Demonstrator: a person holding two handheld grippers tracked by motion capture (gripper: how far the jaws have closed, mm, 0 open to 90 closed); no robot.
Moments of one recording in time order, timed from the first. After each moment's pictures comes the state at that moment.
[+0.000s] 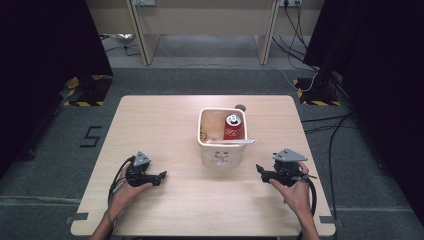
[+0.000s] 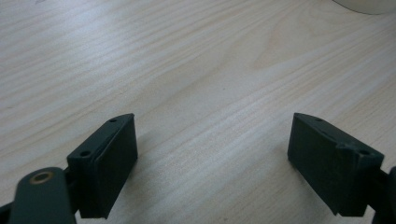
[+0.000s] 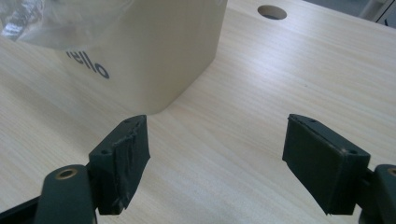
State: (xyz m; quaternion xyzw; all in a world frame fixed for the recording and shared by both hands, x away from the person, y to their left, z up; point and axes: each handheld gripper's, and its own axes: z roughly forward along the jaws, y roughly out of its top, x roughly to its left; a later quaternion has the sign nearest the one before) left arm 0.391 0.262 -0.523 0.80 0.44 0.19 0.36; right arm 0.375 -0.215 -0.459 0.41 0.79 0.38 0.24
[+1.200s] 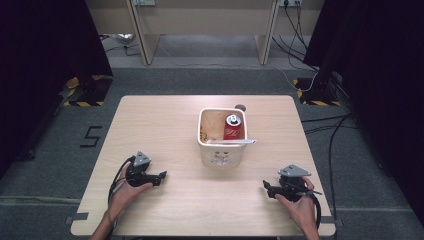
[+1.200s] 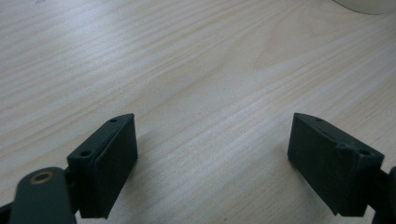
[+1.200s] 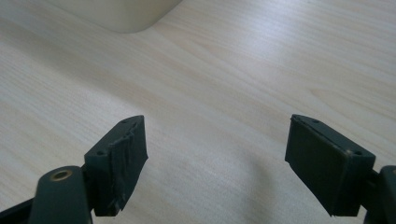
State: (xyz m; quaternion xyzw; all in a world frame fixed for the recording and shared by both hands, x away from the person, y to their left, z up) left arm 0.391 0.262 -0.523 0.80 0.44 0.19 0.36; right arm 0.348 -0.237 -0.499 0.45 0.80 0.34 0.22
